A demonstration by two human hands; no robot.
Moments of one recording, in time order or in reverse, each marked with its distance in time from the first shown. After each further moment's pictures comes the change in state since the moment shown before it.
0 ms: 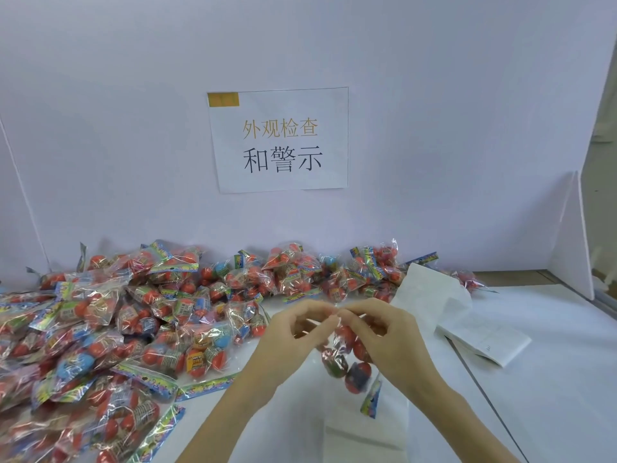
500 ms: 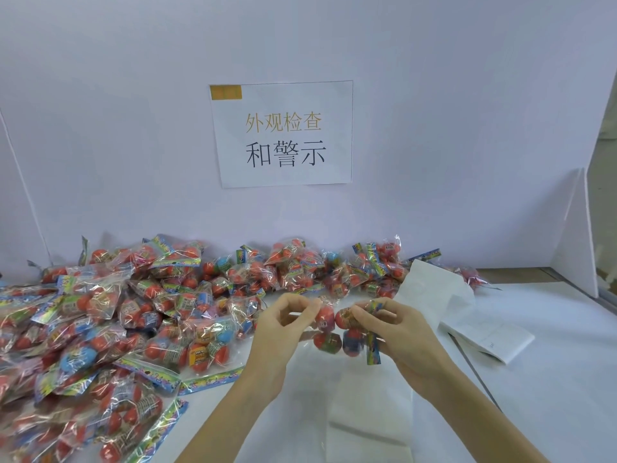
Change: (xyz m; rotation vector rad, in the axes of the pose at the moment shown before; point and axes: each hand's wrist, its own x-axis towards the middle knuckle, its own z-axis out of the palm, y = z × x) left_hand 0.005 -0.009 0.005 -0.241 0.288 -0.130; right_hand 0.006 0.007 -0.006 0.522 -0.073 0.490
